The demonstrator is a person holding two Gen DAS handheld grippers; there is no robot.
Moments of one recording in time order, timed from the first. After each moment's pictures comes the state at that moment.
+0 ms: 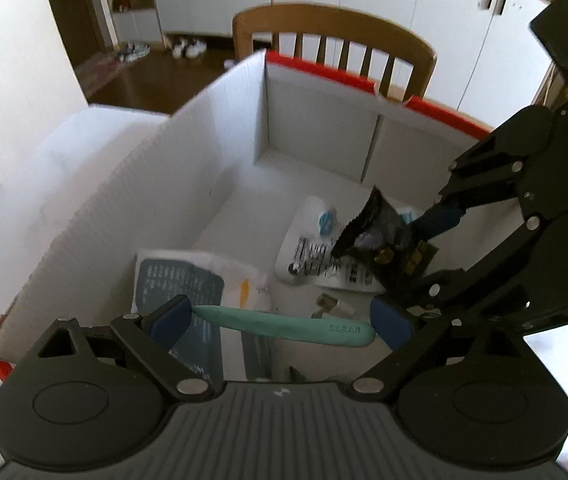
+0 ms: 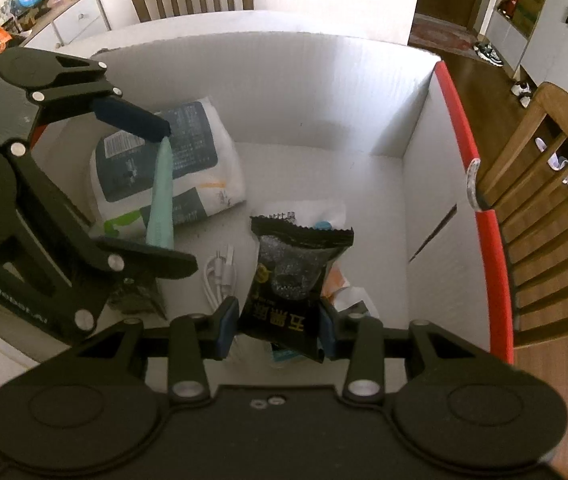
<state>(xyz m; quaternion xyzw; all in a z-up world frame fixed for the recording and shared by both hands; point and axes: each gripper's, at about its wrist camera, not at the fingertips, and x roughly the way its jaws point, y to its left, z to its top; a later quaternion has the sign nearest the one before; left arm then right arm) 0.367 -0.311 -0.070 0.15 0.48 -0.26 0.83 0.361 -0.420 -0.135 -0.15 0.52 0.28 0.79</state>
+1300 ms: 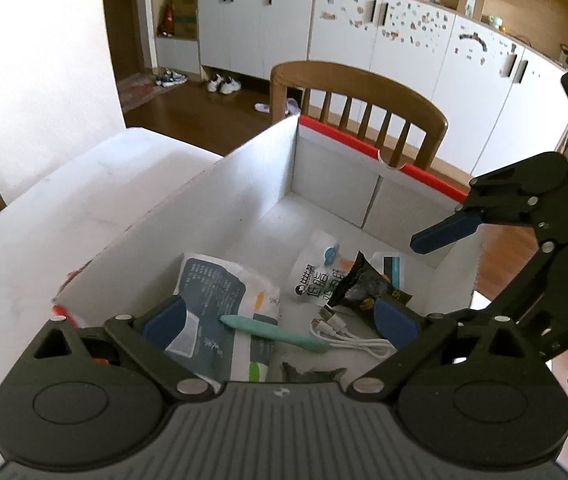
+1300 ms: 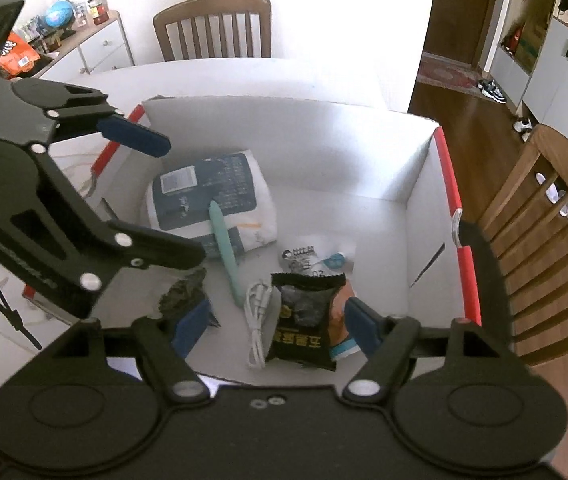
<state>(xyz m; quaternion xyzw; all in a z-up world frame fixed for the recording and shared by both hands) 0.321 -0.276 -0.023 0.08 0.41 -0.22 0.88 0.330 -0.421 -0.086 -0.14 0.46 0.30 0.82</state>
